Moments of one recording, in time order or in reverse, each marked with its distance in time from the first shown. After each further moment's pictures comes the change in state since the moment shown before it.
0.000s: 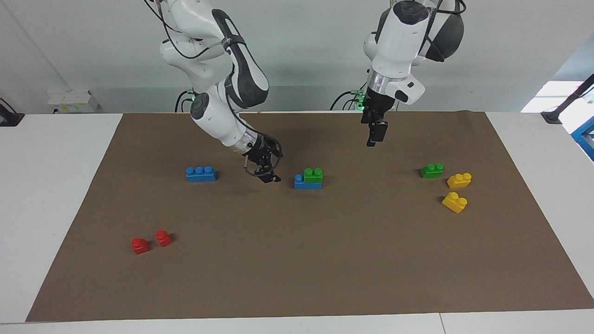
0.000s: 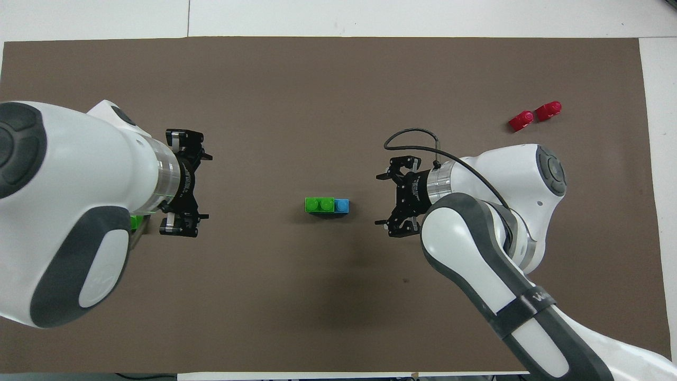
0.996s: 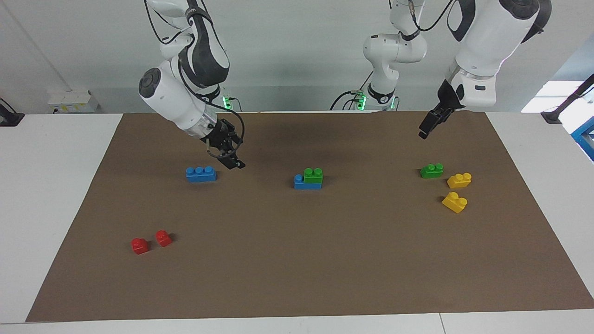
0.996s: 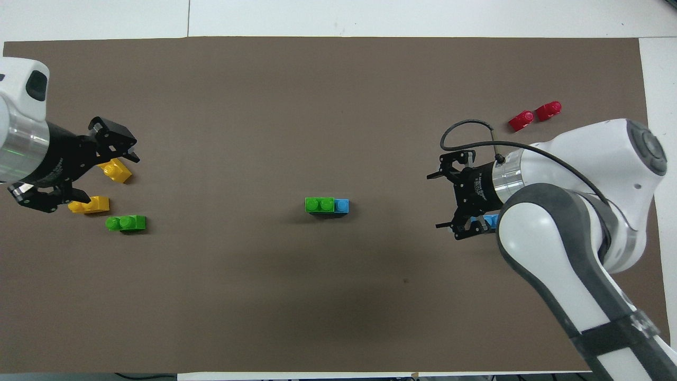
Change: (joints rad) left arm 0.296 0.058 0.005 0.232 0.000 -0.296 1.109; right arm -0.207 -0.143 -0.001 0.019 -0.209 -0.320 -0.158
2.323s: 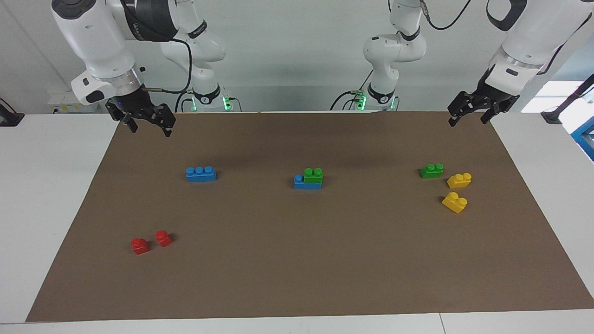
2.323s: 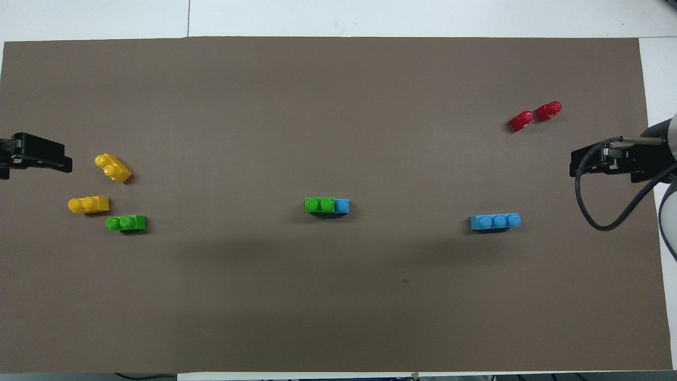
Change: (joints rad) left arm 0.166 0.031 0.017 0.119 0.002 -0.084 0.876; right arm -0.209 -0.062 -0.012 0.378 -0.588 -0.448 -1.126
